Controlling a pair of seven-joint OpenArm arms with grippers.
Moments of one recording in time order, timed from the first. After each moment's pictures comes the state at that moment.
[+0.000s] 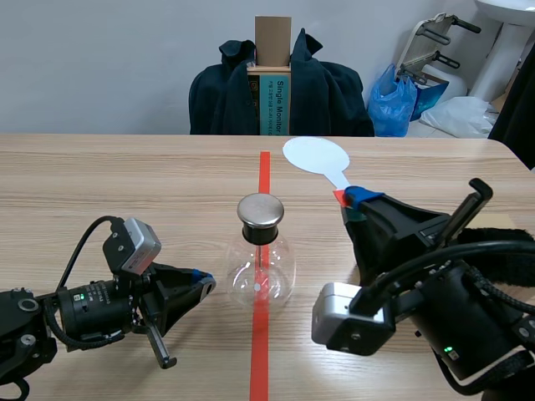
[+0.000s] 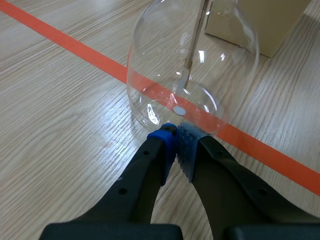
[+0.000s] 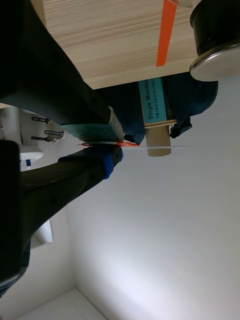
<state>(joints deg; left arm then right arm) -3.8 -24.8 29.0 54.7 -0.3 -37.1 -32.6 -22.0 30.0 -25.2 93.2 -64.2 -35.6 12.0</state>
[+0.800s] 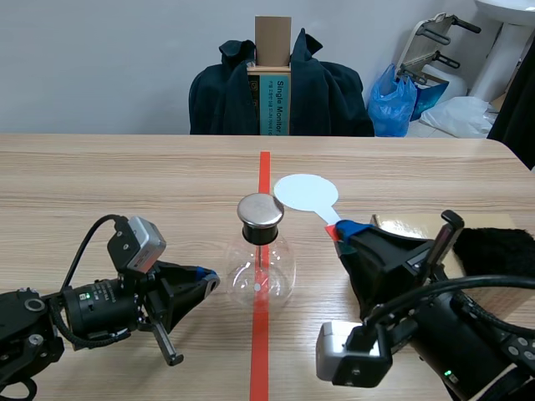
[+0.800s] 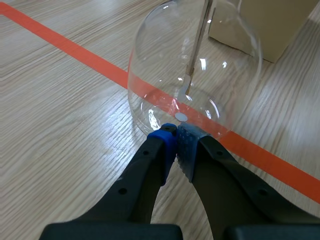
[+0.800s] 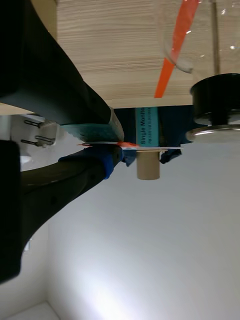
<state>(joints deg) -3.8 -23.8 29.0 54.7 -0.3 -35.8 -32.6 -21.7 30.0 -25.1 88.8 -67.7 -33.4 16.2</state>
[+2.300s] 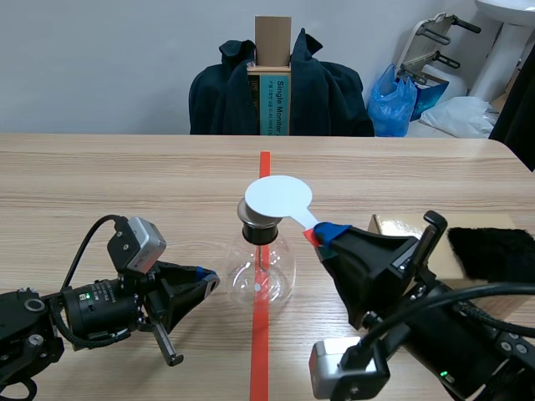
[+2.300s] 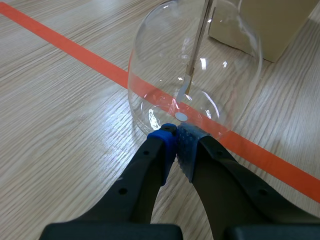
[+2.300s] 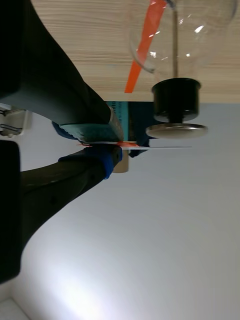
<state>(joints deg) -3.8 -23.8 29.0 54.7 -0.3 -35.8 -32.6 -20.4 30.0 -25.1 88.9 -69.3 -33.4 21.2</state>
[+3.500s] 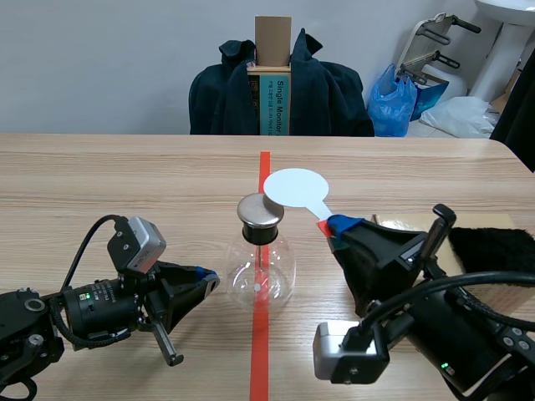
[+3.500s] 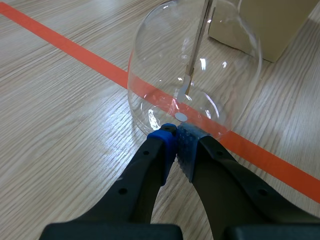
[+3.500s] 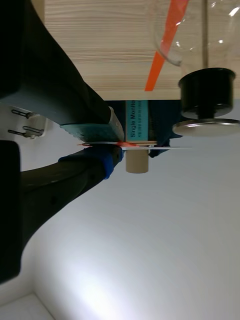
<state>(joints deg) -3.8 -23.8 29.0 54.7 -0.3 -35.8 -32.6 -20.4 30.0 -25.1 88.9 -69.3 -33.4 18.2</state>
